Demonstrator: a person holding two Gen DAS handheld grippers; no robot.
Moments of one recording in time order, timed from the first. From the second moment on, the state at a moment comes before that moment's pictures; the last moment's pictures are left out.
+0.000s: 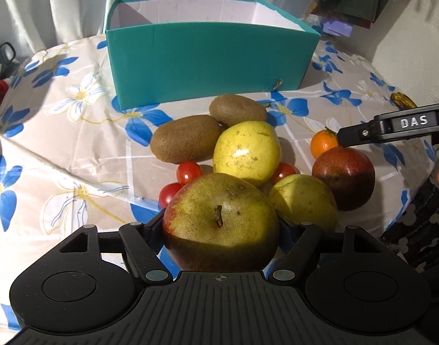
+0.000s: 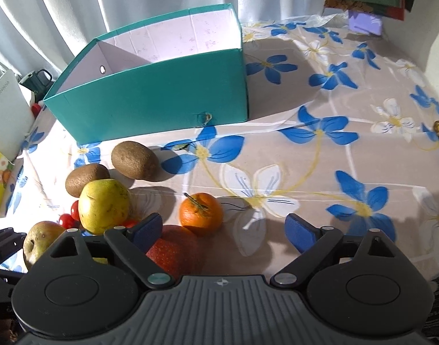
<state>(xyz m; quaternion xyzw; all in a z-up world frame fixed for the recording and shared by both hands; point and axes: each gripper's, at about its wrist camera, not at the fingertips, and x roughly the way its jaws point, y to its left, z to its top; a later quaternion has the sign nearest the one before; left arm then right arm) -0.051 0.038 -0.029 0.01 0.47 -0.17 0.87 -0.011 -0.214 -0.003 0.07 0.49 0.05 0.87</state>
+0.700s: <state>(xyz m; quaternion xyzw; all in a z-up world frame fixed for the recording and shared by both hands) -0.036 0.043 -0.006 -0.01 0.45 -0.16 0.88 0.023 -0.191 -0.039 0.06 0.54 0.08 0.84</state>
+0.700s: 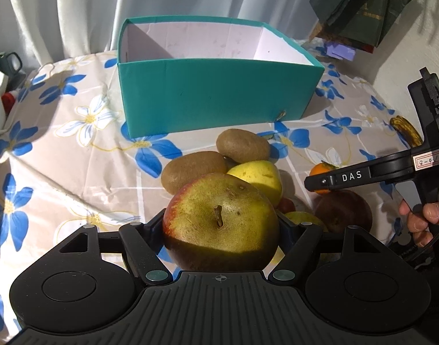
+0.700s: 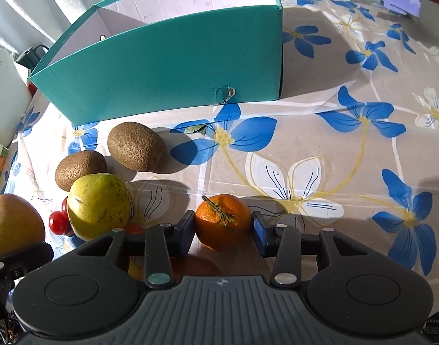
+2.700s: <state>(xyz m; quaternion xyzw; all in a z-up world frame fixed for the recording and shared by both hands) 0.191 -0.011 -0.002 0.05 0.47 0.04 0.88 0.006 -0.232 0.031 0.11 0.37 0.01 0.92</state>
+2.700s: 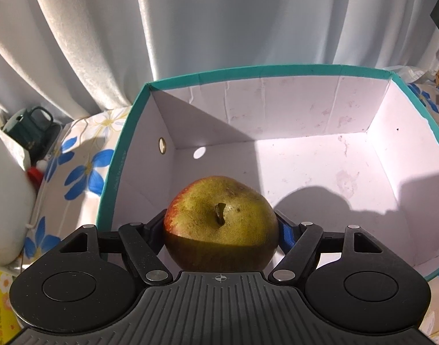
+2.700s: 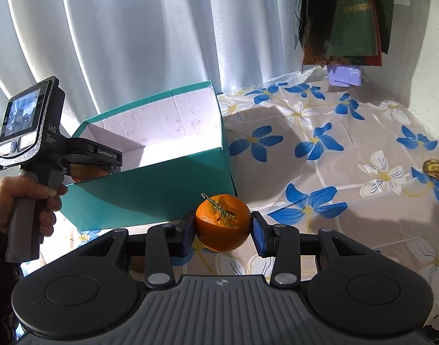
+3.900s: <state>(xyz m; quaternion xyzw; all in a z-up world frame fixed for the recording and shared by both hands) 0.080 0.061 0.045 -0.05 0.43 0.07 0.90 0.105 -0.190 0.031 0.04 0.34 0.08 0.94</state>
